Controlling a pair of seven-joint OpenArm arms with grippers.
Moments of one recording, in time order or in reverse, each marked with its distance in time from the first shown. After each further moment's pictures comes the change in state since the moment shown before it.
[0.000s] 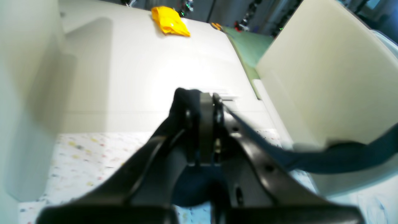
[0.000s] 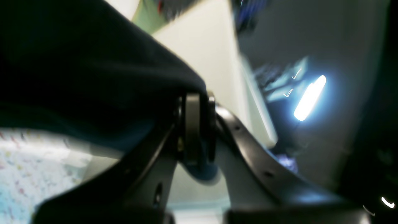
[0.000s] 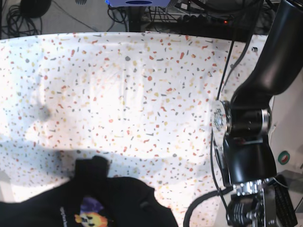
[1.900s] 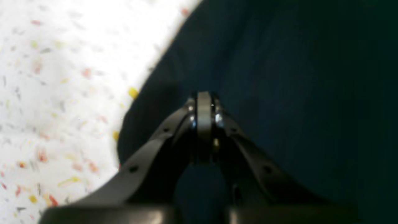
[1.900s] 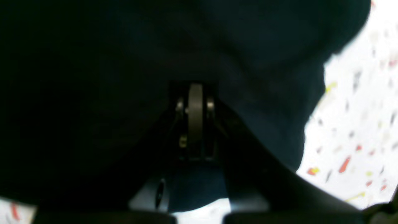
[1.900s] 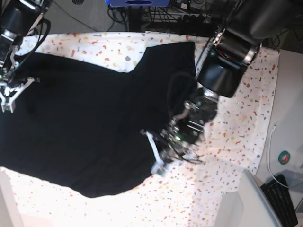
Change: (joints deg) left arm 29.6 -4.2 30.9 -23.2 22.4 -0.5 -20.5; right arm -39.1 -26.3 37.4 -20.1 13.4 -4.2 -9.9
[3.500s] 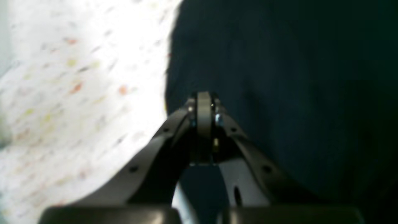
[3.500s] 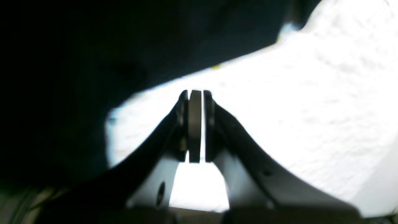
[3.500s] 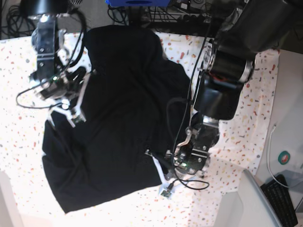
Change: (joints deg) left arm -9.5 4.3 -13.1 -10.6 5.8 -8.5 -1.5; right arm -9.0 -9.9 -35.8 32.8 0.1 -1.9 -25.5
